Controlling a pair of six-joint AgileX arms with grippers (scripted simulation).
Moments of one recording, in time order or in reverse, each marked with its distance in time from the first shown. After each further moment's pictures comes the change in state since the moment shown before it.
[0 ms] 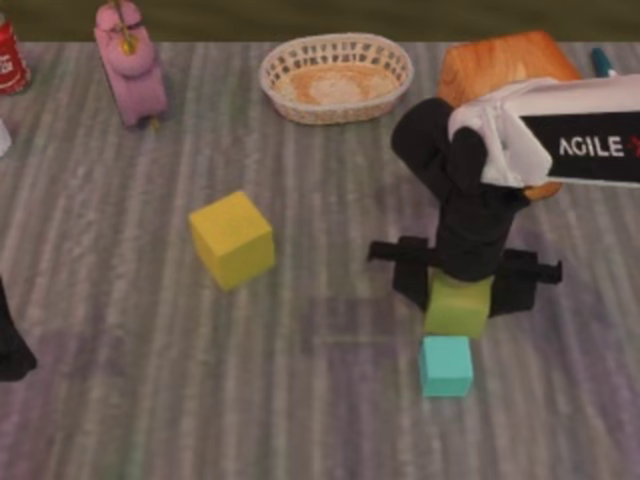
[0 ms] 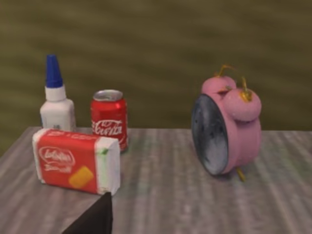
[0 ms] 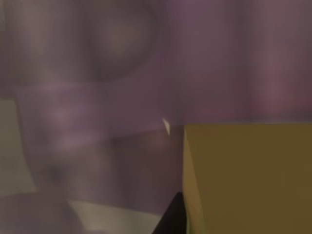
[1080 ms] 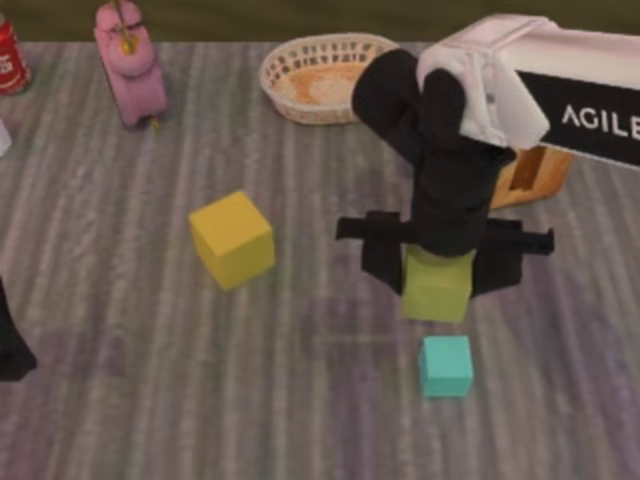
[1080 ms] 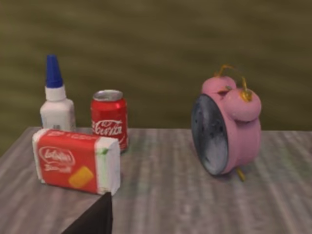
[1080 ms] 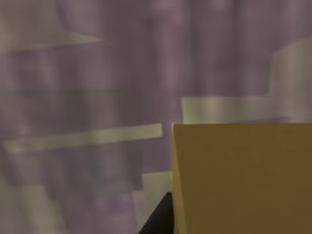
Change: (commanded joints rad) left arm 0.000 0.000 0.000 0.000 0.000 0.000; right arm 0.103 -0.103 0.150 -0.265 0.003 0.038
